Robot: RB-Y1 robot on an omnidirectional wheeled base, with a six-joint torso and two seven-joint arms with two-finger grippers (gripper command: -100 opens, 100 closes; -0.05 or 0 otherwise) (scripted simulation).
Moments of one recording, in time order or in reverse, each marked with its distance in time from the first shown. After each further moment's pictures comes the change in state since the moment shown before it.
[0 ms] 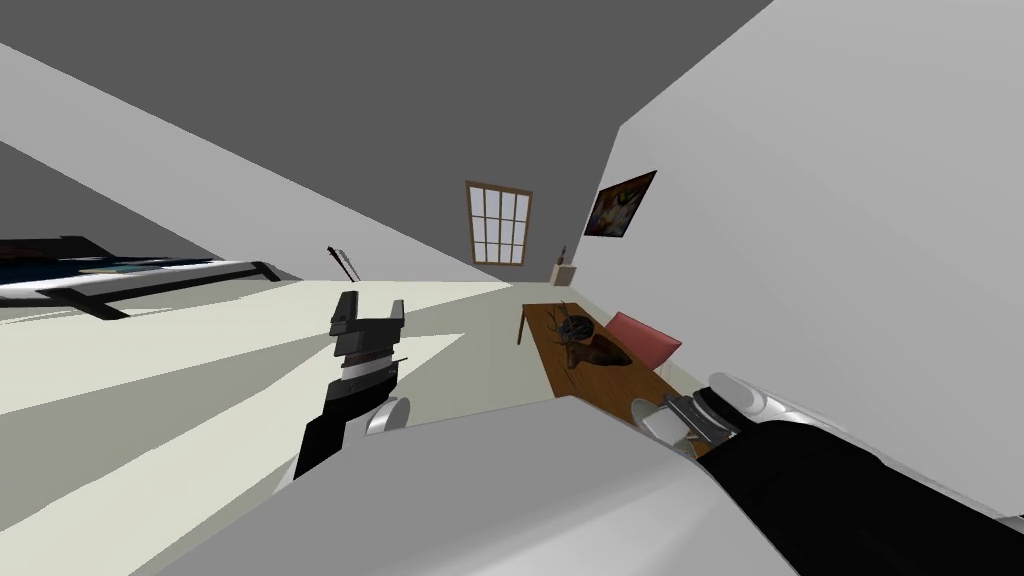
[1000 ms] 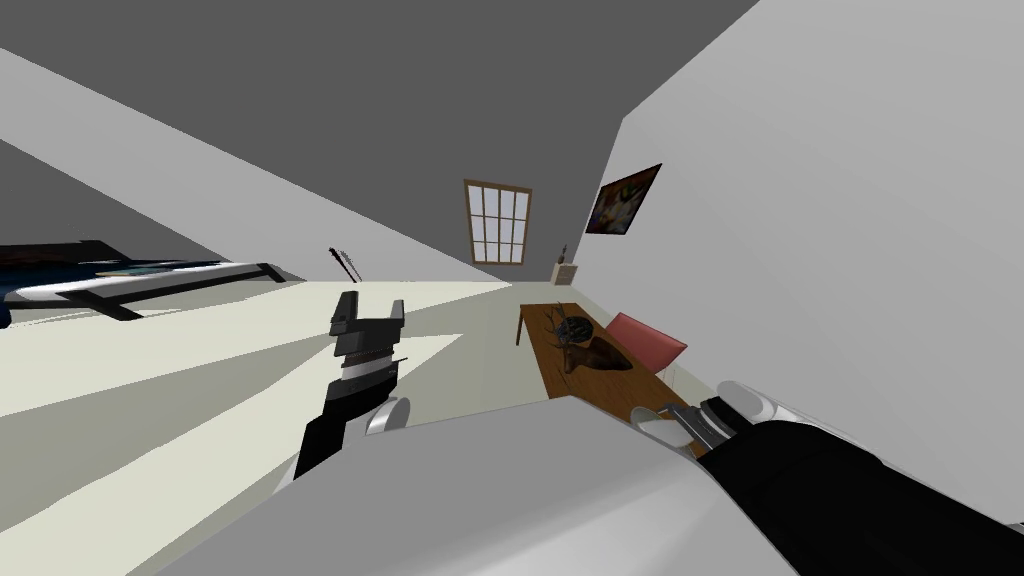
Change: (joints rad) left arm 0.000 0.000 0.000 0.000 0.000 0.000 0.000; right arm 0.003 0.022 -0.007 0.060 -0.032 -0.051 0.031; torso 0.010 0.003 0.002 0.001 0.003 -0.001
